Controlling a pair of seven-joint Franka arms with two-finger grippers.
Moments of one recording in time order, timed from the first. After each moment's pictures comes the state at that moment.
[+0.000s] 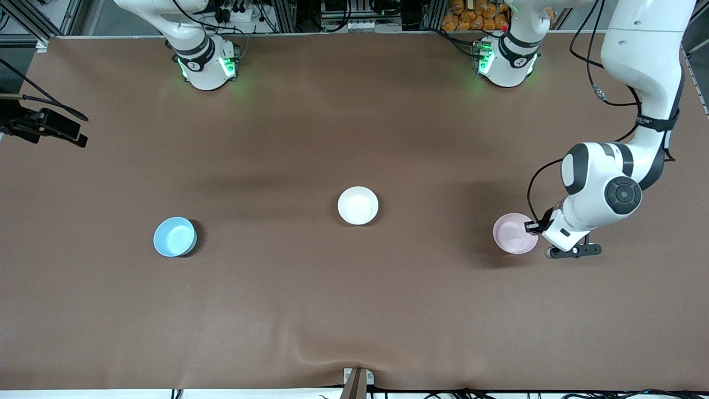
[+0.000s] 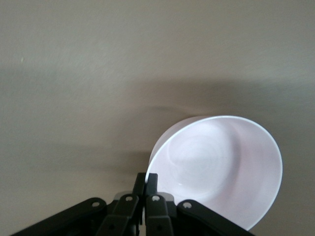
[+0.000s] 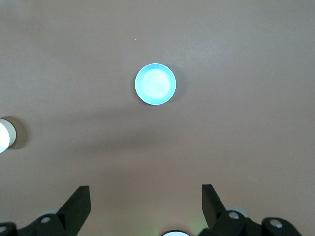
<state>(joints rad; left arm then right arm) 0.00 0.45 -0.08 -1.93 0.02 2.36 -0.15 -0.03 0.03 0.00 -1.48 0.04 1.42 0.08</state>
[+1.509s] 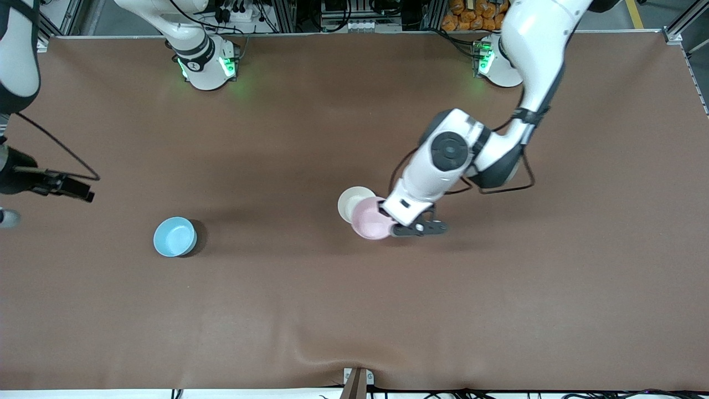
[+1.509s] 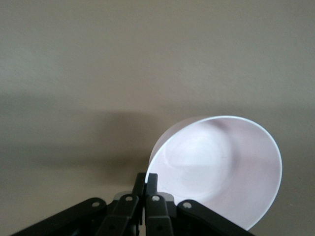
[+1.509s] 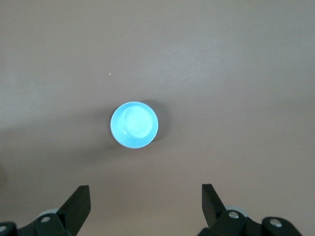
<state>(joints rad) -0.40 0.59 -0.30 -1.57 0.02 2.26 -0.73 -0.08 0.22 -0.01 -1.49 -0.02 1.67 0.09</state>
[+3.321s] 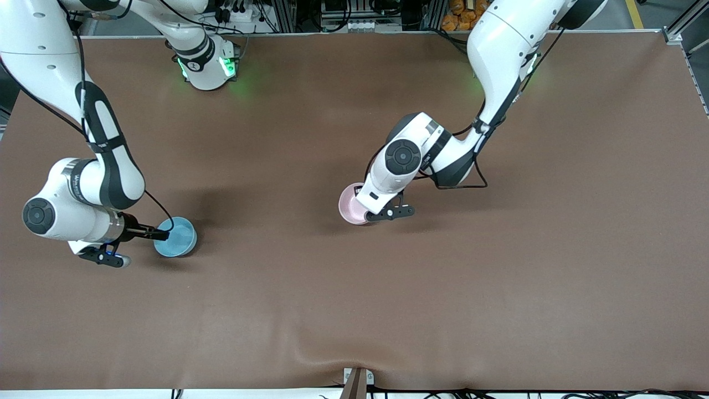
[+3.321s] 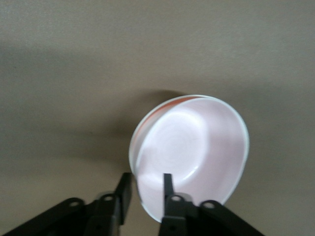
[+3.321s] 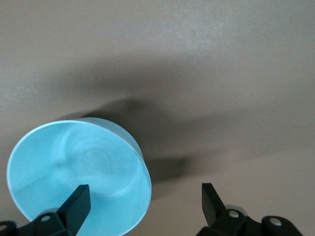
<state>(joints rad) -0.48 0.67 -0.30 -1.59 -0.02 2.24 -0.87 -0.11 0.56 -0.01 -1.83 0.05 2.21 0.09</state>
